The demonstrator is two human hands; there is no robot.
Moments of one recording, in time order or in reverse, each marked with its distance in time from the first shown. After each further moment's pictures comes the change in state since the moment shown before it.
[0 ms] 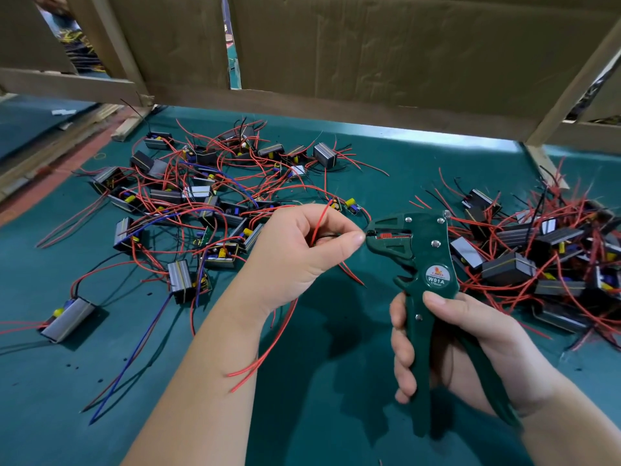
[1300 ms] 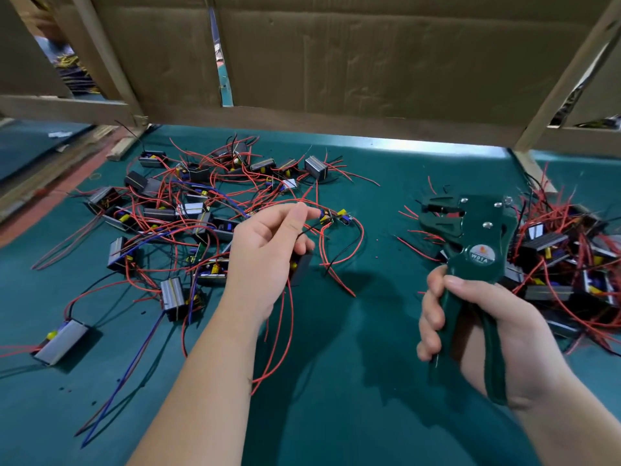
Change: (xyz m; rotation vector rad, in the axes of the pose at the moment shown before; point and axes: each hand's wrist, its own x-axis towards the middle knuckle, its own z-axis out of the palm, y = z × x) left_hand 0.009 -0.009 -0.004 -0.093 0.342 -0.020; right_hand -0.002 -0.010 -0.007 0.002 0.337 -0.282
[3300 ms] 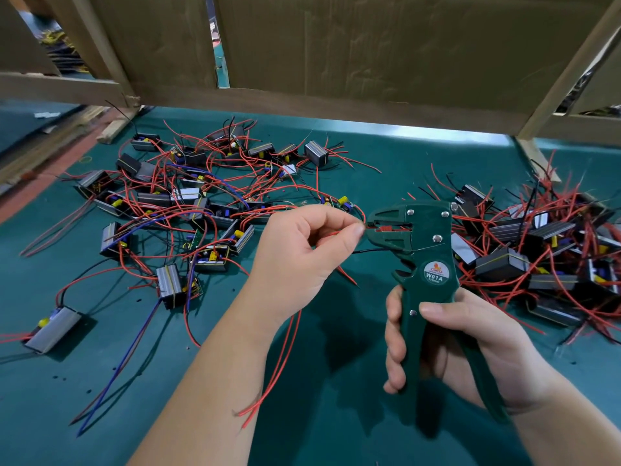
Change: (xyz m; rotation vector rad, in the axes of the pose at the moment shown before) left_hand -0.015 0.009 0.016 0.163 -0.221 0.131; right_hand -0.002 0.012 0.004 0.003 -0.340 0.203
